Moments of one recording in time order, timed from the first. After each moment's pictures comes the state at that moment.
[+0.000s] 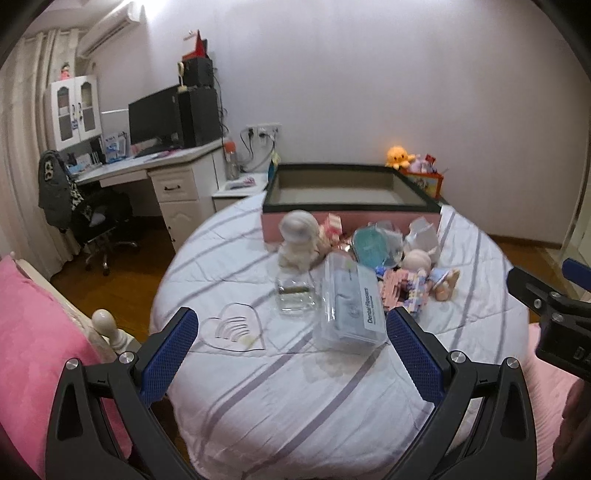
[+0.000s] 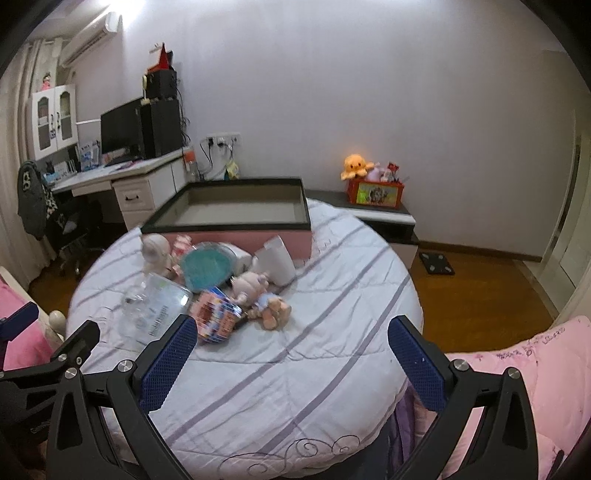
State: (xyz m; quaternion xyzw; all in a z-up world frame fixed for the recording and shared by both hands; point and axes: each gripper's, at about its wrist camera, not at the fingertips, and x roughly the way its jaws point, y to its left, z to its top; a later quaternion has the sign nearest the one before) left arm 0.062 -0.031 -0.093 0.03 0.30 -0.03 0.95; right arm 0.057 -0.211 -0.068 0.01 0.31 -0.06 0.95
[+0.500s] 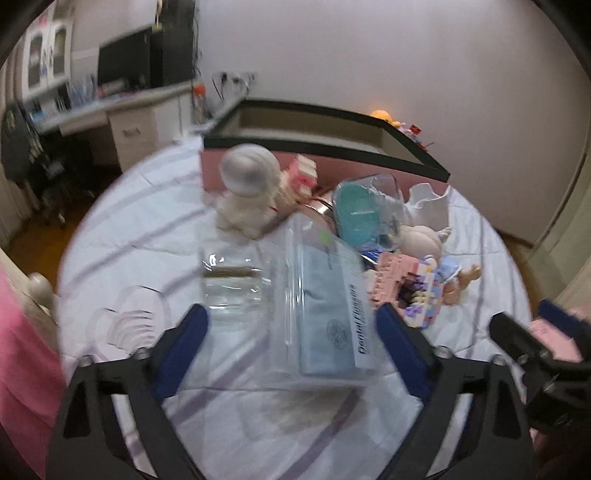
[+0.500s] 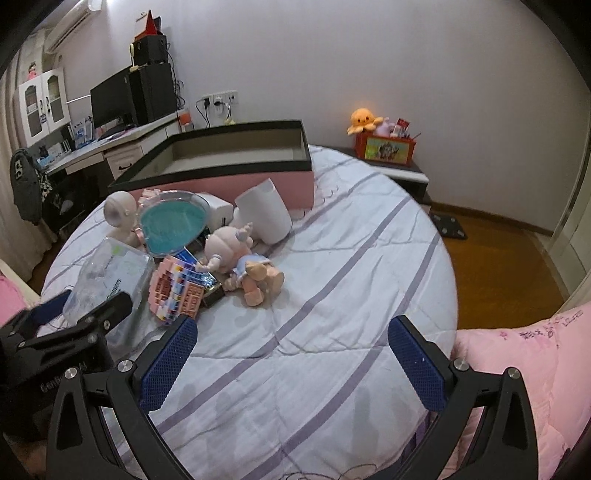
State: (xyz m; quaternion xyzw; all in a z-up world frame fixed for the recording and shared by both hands) left arm 0.141 -0.048 -0.145 -0.05 0.39 -0.10 0.91; right arm 0.109 -0.229 -0.121 0.03 0.38 -0.05 0.92
